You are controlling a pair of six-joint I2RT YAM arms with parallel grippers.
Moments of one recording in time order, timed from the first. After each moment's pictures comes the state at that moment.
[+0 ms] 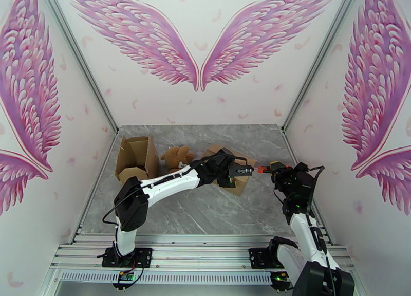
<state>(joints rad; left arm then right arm) -0.98 1.96 1.65 -0.41 -0.06 0.71 -0.30 0.89 0.40 0.25 -0.45 1.23</state>
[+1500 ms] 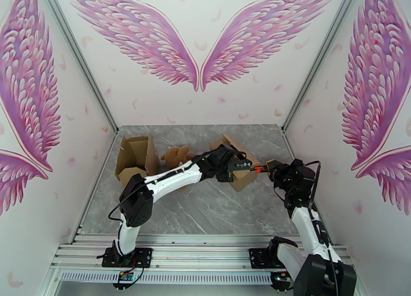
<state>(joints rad) -0.97 2.02 1.75 -0.48 -0.10 0.74 -0.31 0.99 0.51 0.14 -0.59 1.19</state>
